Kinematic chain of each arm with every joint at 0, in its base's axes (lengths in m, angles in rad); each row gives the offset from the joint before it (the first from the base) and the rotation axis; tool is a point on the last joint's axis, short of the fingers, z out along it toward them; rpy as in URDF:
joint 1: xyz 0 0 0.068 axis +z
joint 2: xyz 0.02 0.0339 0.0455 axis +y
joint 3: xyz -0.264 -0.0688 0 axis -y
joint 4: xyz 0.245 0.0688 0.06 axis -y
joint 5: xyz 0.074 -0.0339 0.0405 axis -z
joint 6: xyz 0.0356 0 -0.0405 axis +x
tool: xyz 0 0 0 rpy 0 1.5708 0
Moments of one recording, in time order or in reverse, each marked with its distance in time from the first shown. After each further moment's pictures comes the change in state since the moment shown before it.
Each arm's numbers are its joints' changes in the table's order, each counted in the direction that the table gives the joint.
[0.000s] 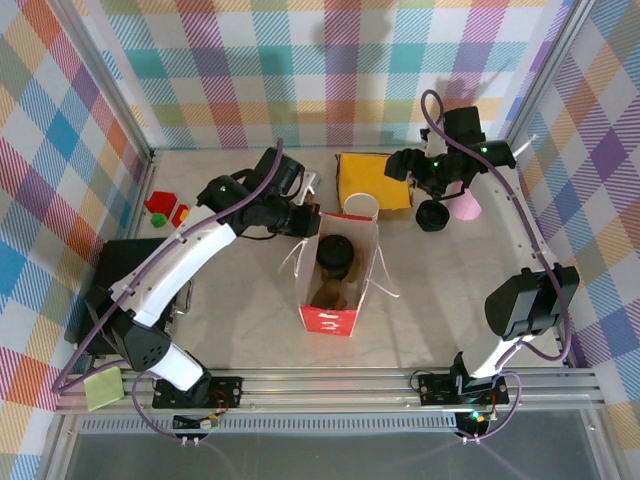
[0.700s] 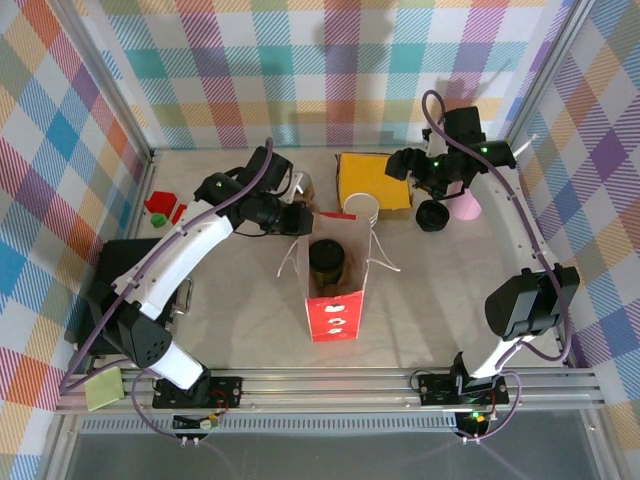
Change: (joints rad) left arm 0.104 0.018 -0.064 0.013 0.096 -0.018; right arm 0.000 -0.002 0.000 -0.006 0.032 0.023
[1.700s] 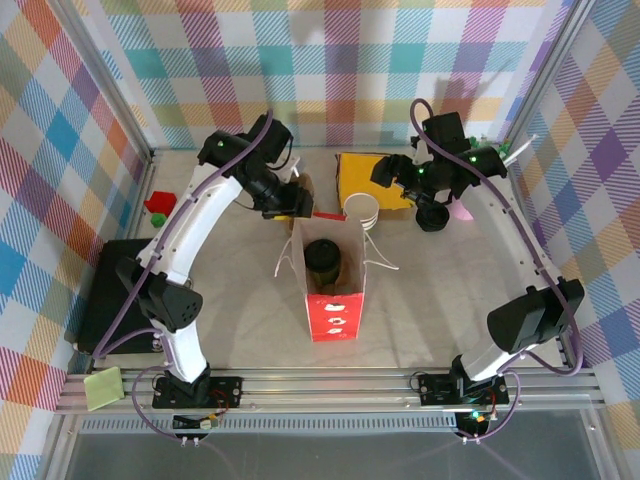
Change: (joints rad) left arm 0.068 0.257 0.473 -0.445 0.019 0.045; right arm 0.131 -0.071 -0.013 -0.040 0.101 0.187
